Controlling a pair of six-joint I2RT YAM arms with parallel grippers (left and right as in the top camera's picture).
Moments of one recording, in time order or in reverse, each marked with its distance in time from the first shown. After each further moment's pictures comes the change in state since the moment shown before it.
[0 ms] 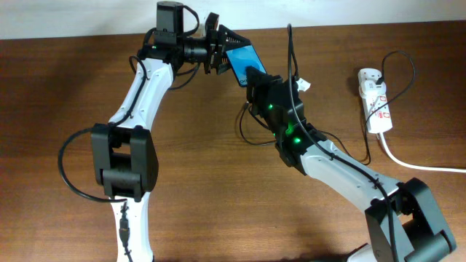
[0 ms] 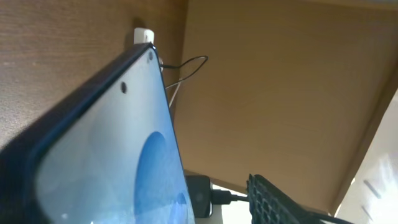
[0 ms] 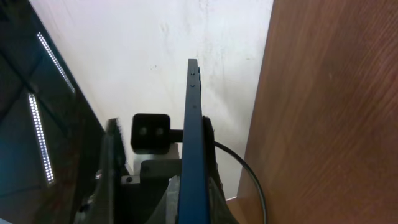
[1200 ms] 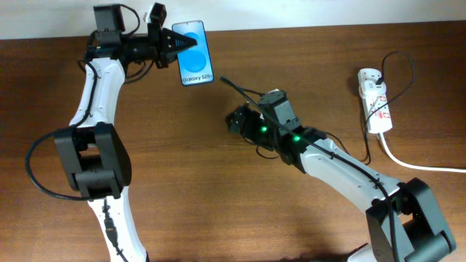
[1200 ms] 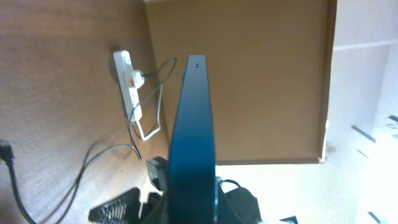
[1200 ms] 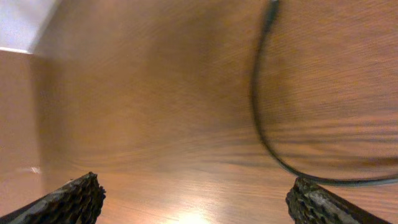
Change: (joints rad) left arm 0.247 0.000 0.000 -0.077 0.298 0.360; right arm -0.011 0.002 0.023 -0.623 -0.364 -0.824
